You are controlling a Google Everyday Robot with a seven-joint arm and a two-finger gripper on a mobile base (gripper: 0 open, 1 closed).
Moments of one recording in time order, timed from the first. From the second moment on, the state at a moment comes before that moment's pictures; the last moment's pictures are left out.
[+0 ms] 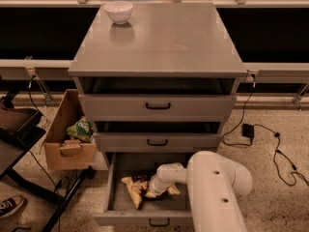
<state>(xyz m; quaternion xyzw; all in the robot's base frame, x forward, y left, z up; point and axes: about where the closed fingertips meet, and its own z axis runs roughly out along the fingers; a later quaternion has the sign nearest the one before) 0.602 0.020 0.118 -0.60 0.77 0.15 0.16</state>
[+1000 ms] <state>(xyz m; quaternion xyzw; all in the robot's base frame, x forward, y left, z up) 0.655 -0.048 0.212 -0.64 0.75 0.03 0.18</state>
